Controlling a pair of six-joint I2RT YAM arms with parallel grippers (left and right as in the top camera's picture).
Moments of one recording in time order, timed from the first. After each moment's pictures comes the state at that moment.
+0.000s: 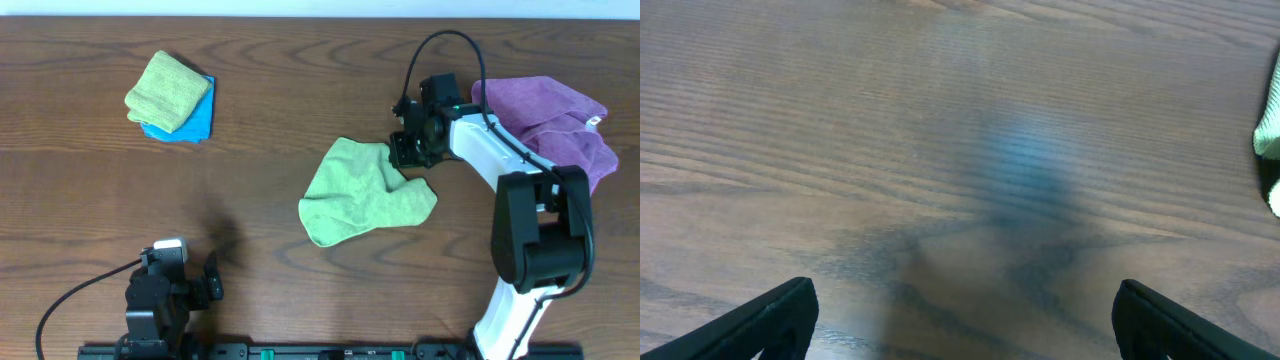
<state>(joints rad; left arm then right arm) -0.02 0.01 0.24 -0.89 -0.02 -0.11 0.16 2.01 1.32 -0.64 -0.34 0.04</state>
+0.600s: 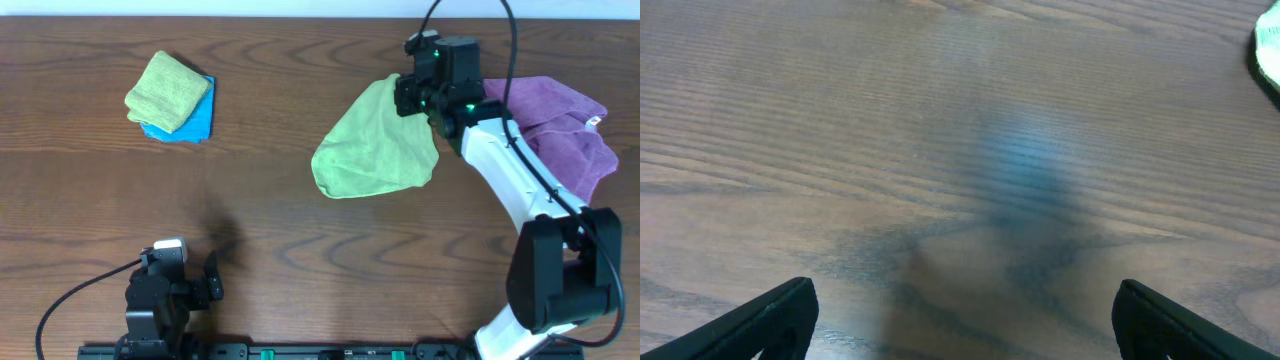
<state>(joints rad) -0.02 0.01 0.24 -0.89 -0.02 -0.11 0.20 1.81 1.32 -0.21 -0.12 0.04</state>
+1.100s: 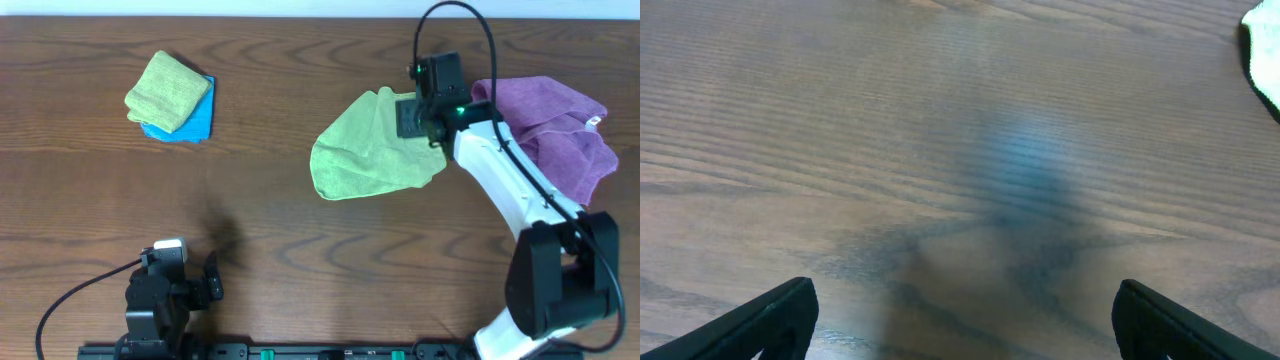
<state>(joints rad) -0.02 0.01 0.24 -0.89 -0.02 -0.11 0.24 1.78 1.32 -0.58 0.12 0.16</state>
